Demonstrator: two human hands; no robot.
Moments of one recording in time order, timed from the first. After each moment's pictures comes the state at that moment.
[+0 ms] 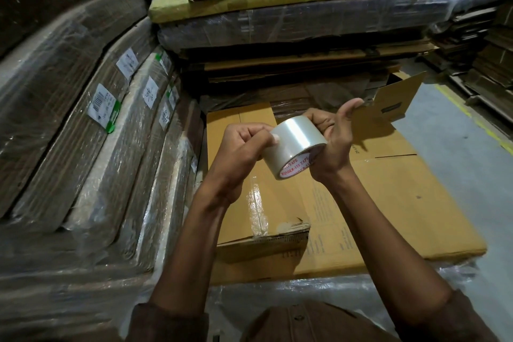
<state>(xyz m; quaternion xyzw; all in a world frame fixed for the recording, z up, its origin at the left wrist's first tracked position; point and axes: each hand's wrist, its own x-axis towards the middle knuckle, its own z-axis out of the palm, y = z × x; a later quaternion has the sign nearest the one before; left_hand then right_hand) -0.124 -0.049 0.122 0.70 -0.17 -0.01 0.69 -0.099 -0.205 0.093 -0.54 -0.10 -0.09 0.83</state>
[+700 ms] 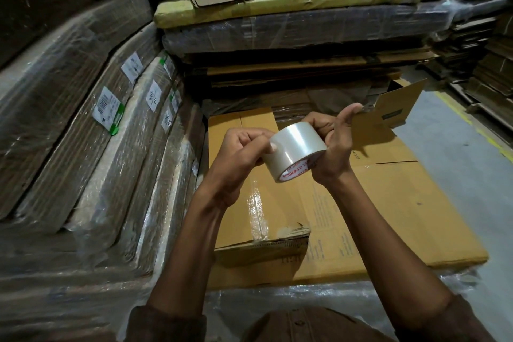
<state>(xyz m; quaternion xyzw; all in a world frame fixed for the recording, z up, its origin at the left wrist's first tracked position) -0.126 -0.044 0.125 0.69 -0.19 -0.04 0.70 -0.098 -0.205 0.094 -0.59 -0.10 -0.14 0.79</state>
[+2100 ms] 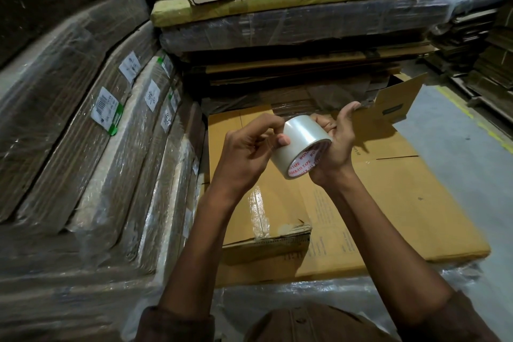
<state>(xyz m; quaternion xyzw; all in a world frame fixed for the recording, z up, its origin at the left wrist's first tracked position) -0.119 -0.049 0.112 0.77 -0.29 0.18 0.53 -0.105 -0.204 0.097 -0.45 0.00 -0.01 0.89</state>
